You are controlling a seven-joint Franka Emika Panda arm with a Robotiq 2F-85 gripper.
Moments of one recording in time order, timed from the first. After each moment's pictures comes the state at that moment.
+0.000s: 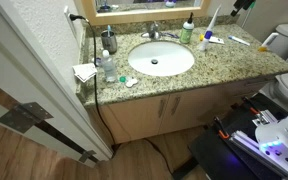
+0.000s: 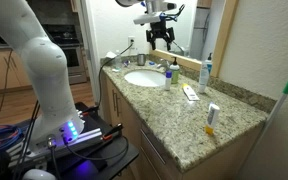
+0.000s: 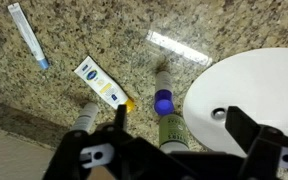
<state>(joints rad) -0.07 -0.34 -0.20 -2.37 -0.13 2.27 -0.30</state>
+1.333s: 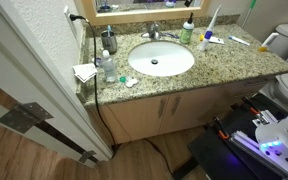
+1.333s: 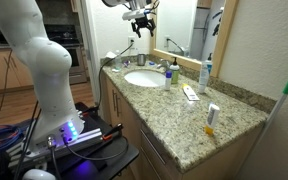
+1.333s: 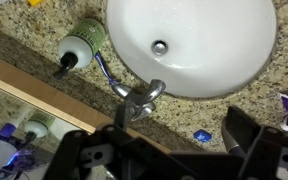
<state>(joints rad) 0.09 -0.19 0.04 -2.19 -0.10 2.41 -0.14</state>
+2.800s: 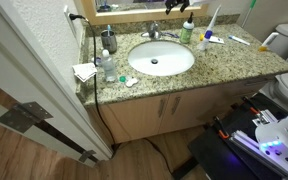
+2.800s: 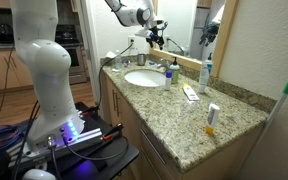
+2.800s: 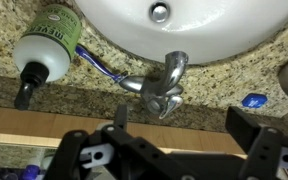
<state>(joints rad) 0.07 0.17 0.02 -2.03 -0.08 2.69 0.18</state>
